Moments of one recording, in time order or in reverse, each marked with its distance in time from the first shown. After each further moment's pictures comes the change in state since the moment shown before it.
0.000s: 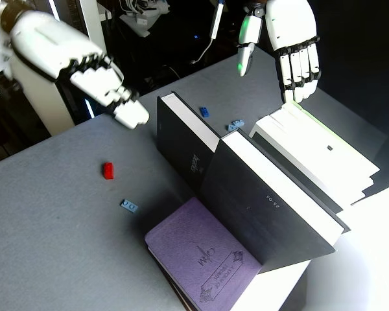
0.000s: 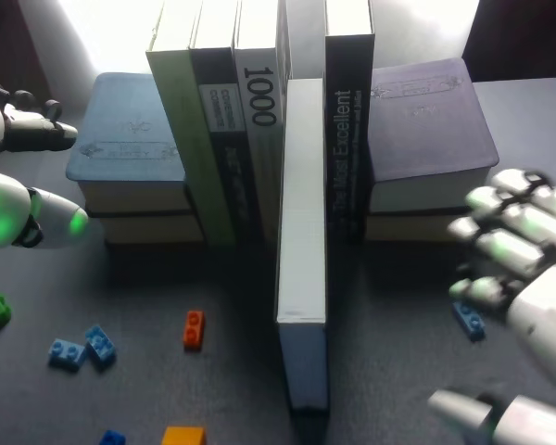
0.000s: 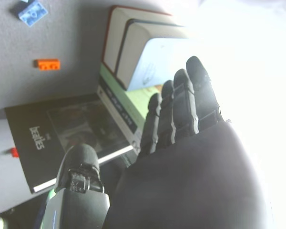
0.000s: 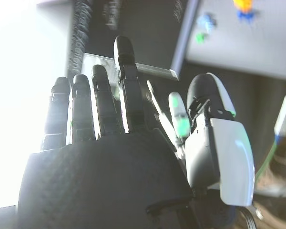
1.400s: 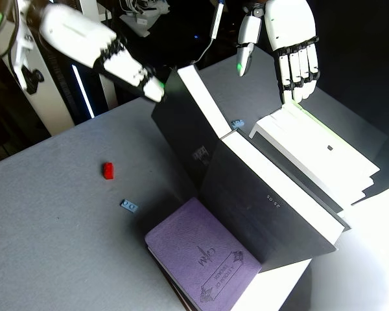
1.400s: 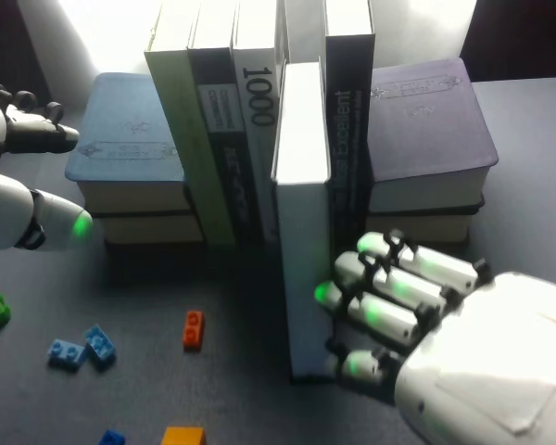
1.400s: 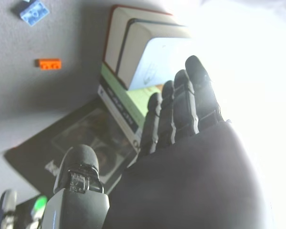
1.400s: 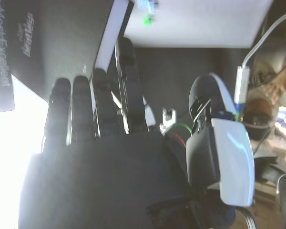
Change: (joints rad) left arm 0.003 0.000 -0.001 -0.002 -0.001 0.000; right arm 0.069 -0.091 -0.013 -0.038 -0.229 0.085
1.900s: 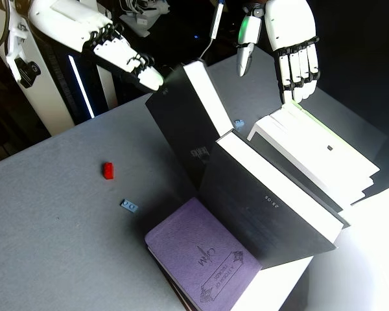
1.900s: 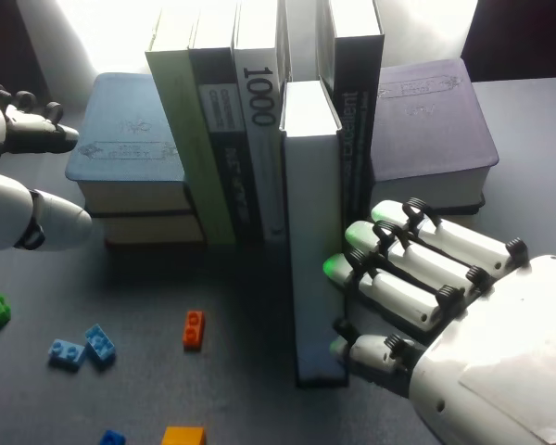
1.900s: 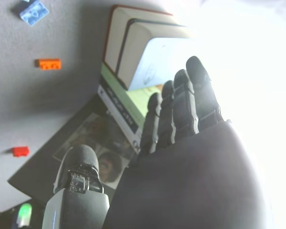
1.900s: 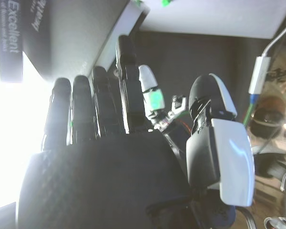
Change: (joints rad) left arm 0.000 0.000 0.000 0.000 0.000 0.000; right arm 0.047 0.051 -0.104 0.002 0.092 -0.032
